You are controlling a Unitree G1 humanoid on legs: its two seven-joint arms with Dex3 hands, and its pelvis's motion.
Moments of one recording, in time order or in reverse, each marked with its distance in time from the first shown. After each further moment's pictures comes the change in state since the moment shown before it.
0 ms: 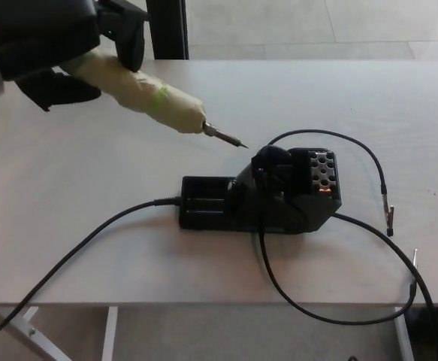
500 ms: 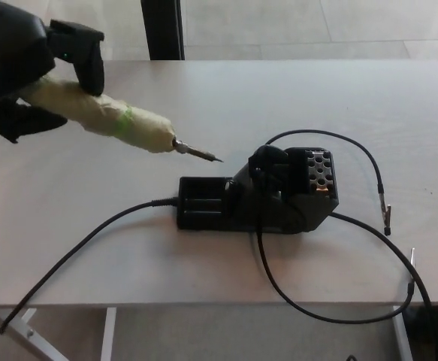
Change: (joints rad) left_arm 0.276 -0.039 0.206 -0.097 -0.056 0.045 -0.017; right_arm -0.004 0.000 -0.003 0.003 -0.001 -0.001 -0.028
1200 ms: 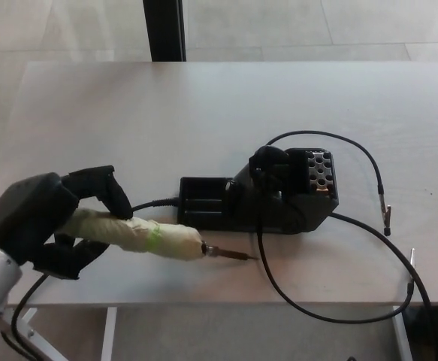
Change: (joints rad) left_arm 0.398 -0.340 0.058 0.010 -0.034 0.096 0.104; right_arm -0.010 0.000 -0.007 0.002 0.002 0.001 -0.002
